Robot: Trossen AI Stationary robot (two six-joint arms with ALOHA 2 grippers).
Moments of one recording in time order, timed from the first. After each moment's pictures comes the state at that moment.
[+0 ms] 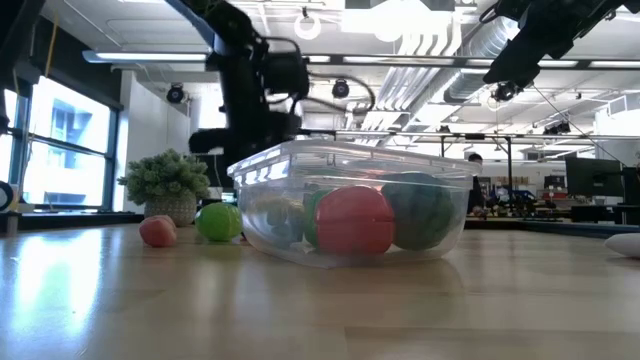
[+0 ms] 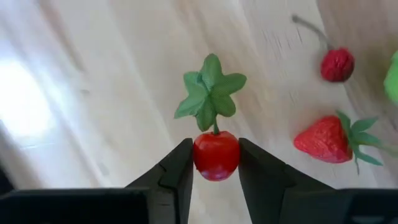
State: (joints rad) left arm 0.46 1.81 1.25 -0.79 -0.04 0.79; right arm -0.20 0.68 0.72 -0.65 -0.14 0.08
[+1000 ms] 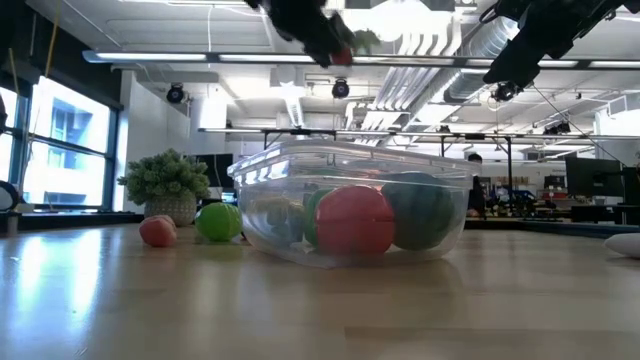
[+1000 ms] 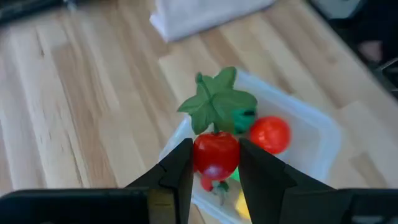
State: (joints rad) left arm 0.18 1.76 1.56 -0.72 0.34 0.44; right arm -0.20 0.68 0.72 -0.65 -0.14 0.08
